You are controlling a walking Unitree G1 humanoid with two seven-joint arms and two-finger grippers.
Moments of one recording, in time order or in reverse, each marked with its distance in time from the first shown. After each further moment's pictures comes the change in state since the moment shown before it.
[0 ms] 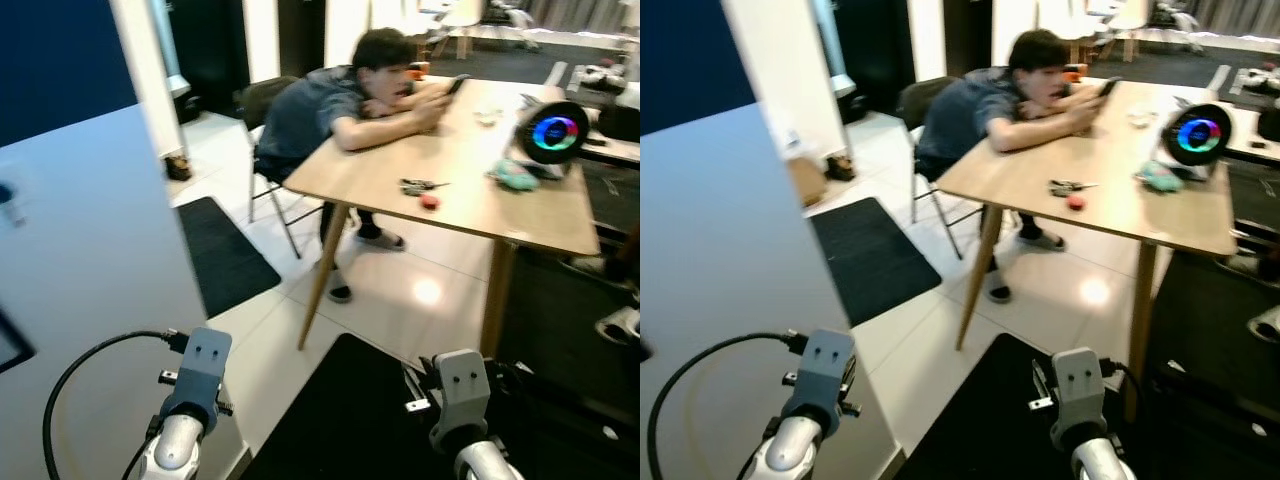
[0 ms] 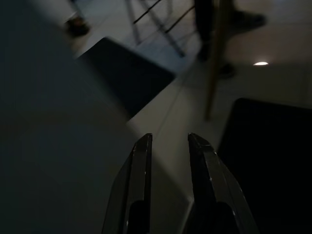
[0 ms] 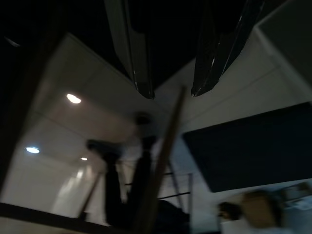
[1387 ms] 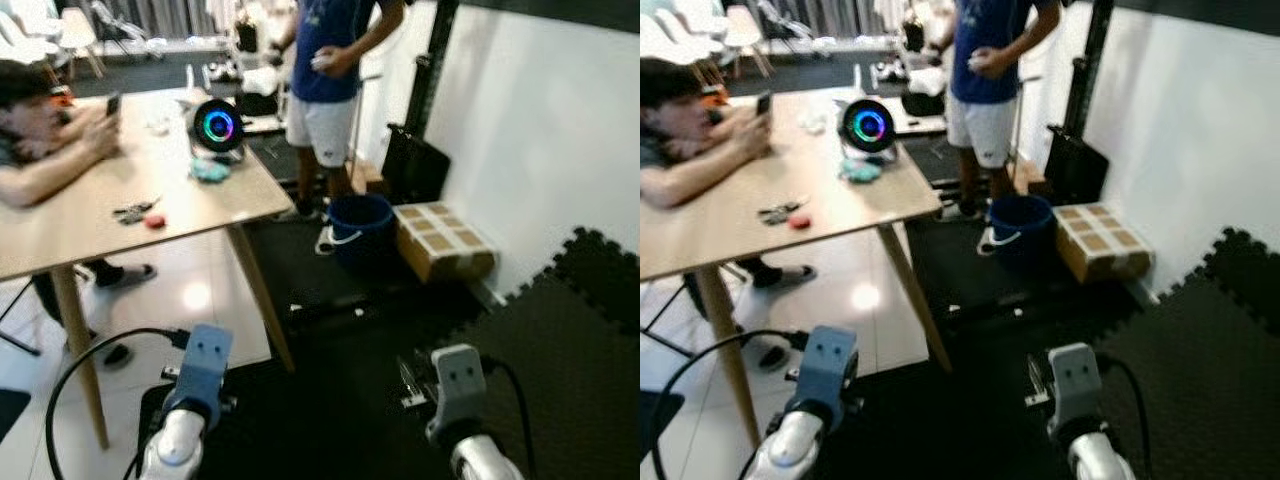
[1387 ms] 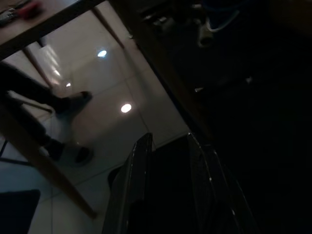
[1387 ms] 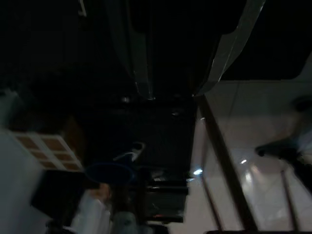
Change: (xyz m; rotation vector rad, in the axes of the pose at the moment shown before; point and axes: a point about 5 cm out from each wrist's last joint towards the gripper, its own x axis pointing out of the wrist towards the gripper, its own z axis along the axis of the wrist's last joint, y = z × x) left arm 0.002 0.001 0.001 -0.009 -0.012 0.015; right arm 0.006 0.002 0.004 -0.004 -0.021 0.024
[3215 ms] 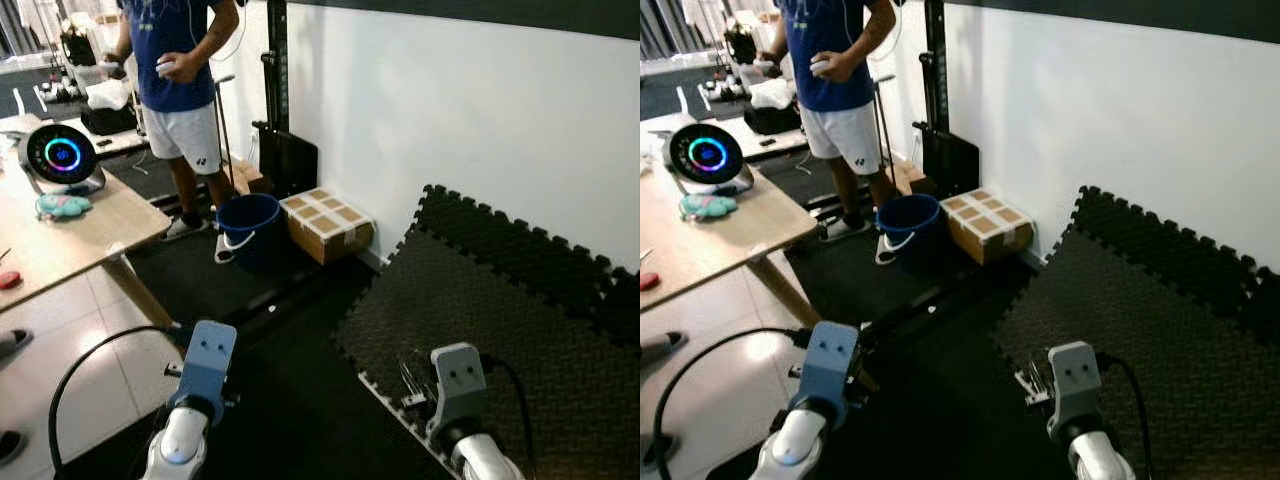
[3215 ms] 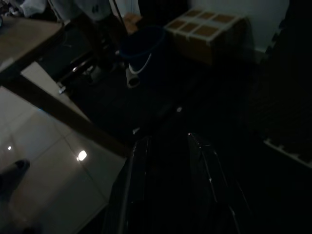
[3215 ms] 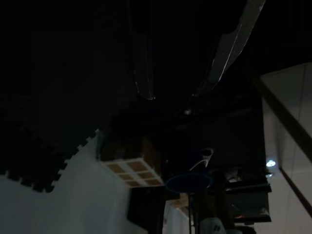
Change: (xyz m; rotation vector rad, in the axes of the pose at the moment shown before) left arm 0.001 -0.002 0.007 -0.001 -0.039 -0.004; right arm 0.001 0.001 0.001 -0.003 -0.004 0.003
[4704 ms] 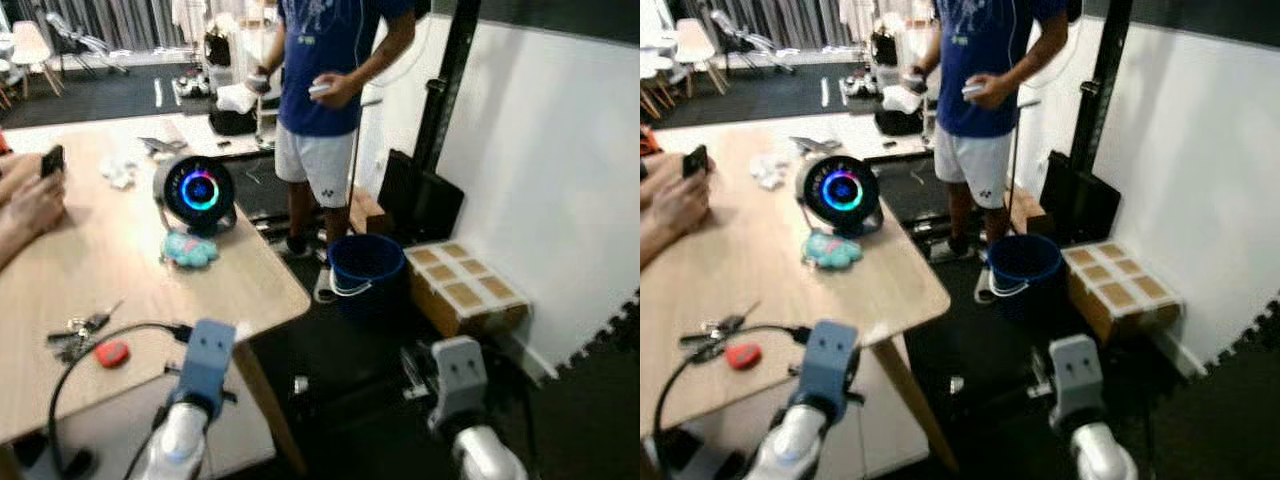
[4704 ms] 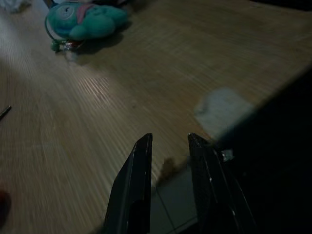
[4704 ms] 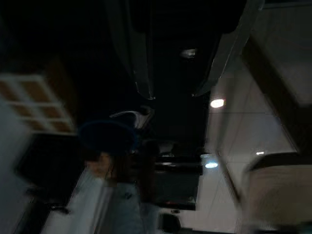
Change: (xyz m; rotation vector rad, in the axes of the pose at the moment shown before) left arm 0.002 0.002 0.000 0.001 0.002 0.012; right arm 0.005 0.008 0.003 -0.007 -0.021 0.027
